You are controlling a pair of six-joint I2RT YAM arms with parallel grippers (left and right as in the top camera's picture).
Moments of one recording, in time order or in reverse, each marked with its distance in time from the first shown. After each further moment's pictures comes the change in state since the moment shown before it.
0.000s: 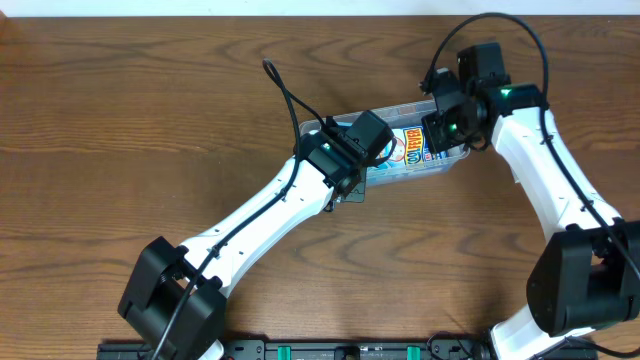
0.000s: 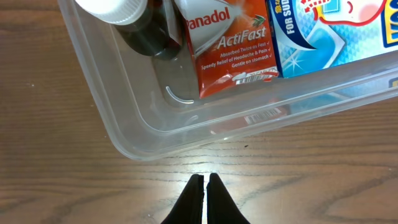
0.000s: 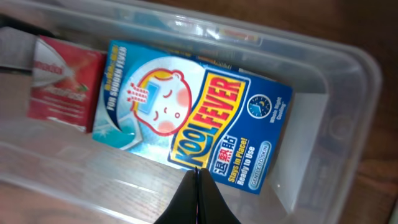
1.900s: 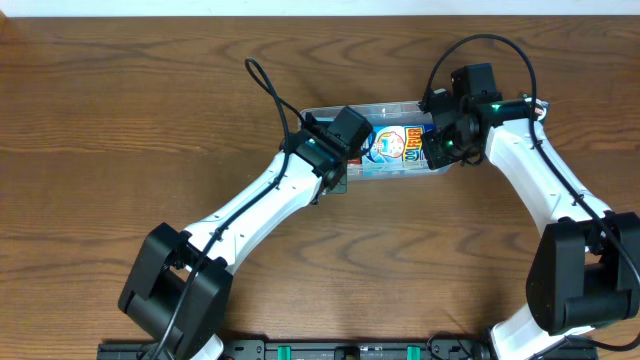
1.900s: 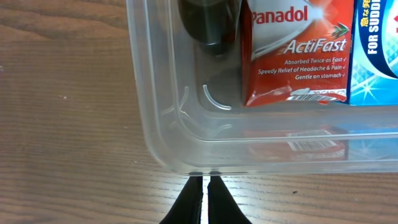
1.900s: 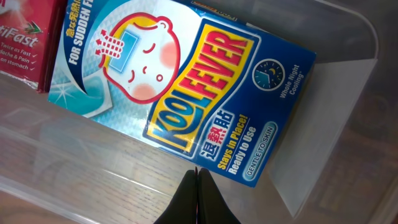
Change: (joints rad) left arm 0.084 0.026 -0.088 0.109 -0.076 0.003; right arm 0.000 0.005 -0.110 0.055 0.039 -0.002
